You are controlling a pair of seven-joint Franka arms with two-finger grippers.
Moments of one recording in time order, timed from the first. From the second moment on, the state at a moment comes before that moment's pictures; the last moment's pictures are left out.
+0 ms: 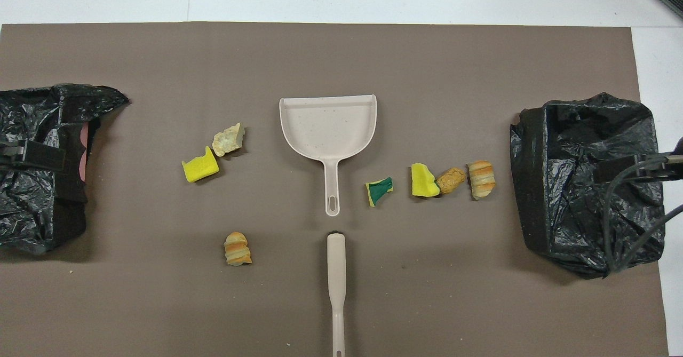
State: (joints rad) left arm -0.02 -0.06 0.01 -1.64 -0.01 1.55 0.05; right arm 0.03 -0.12 -0.06 -1.70 -0.01 1.58 -0.03
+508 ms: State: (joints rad) left arm -0.02 -0.06 0.01 -1.64 -0.01 1.53 0.05; right arm 0.03 -0.12 -0.06 -1.70 -0.01 1.58 -0.03
